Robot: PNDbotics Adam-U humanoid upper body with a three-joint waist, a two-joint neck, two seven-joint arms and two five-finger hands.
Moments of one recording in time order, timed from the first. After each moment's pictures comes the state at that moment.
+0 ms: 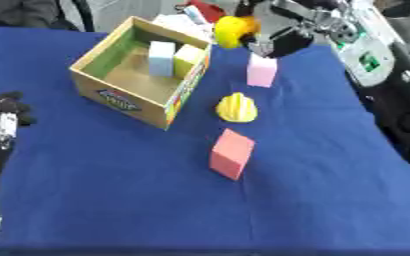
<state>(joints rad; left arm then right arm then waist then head) -0.15 0.26 0.02 -1.77 -0.09 -0.07 0.07 -1.05 -0.33 0.26 -1.11 0.70 -0.50 0.33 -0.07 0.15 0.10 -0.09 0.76</state>
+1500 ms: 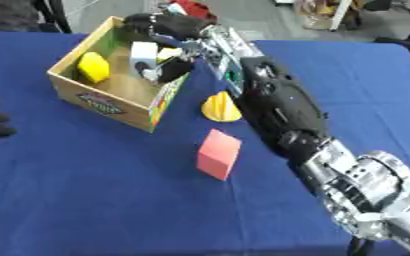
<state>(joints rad) -0.17 0.25 0.00 -1.77 -0.08 -0.07 0.04 -1.16 -0.13 0.10 -0.80 1.08 -0.44 0.30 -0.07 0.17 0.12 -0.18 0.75</state>
